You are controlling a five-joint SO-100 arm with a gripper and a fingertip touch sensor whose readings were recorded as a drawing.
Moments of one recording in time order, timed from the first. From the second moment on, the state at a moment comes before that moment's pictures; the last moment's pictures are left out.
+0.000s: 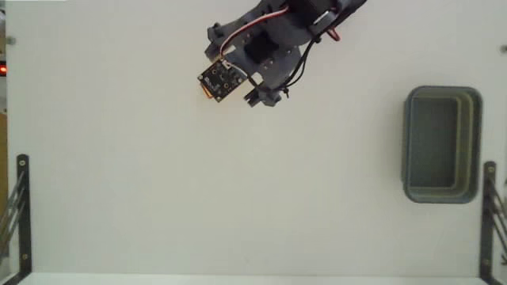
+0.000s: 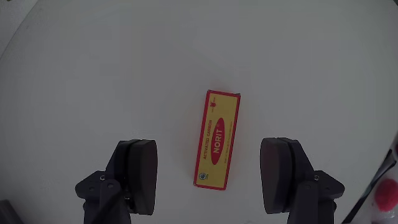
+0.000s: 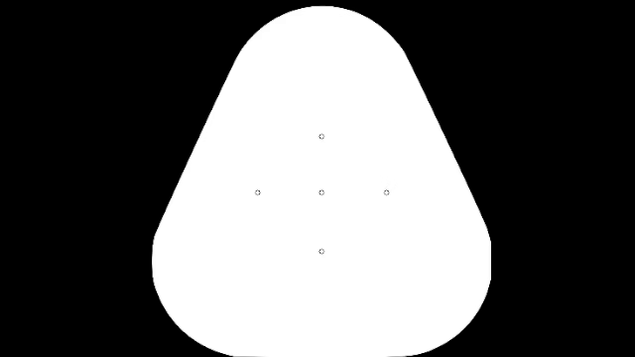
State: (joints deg) arm 46.3 140.2 114.3 82.2 -0.3
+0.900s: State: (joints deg) arm 47.5 140.4 117.2 81.6 -0.2
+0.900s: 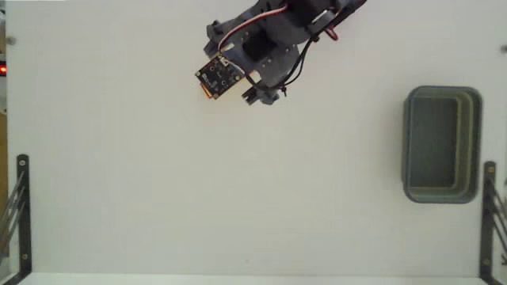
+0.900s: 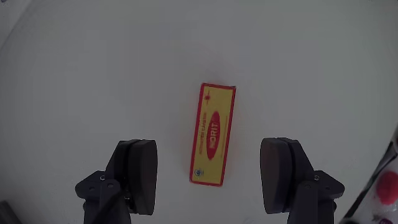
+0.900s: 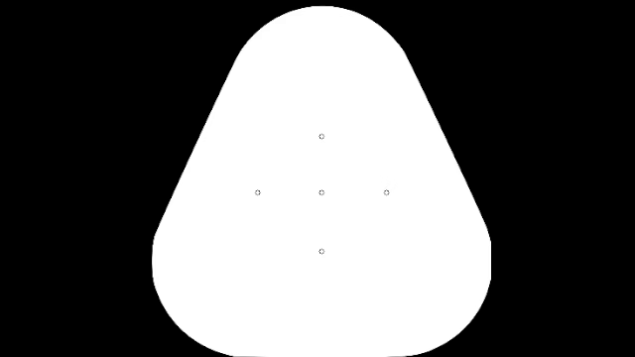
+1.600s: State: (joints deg) arm 47.5 147.2 134.0 71.0 -0.2
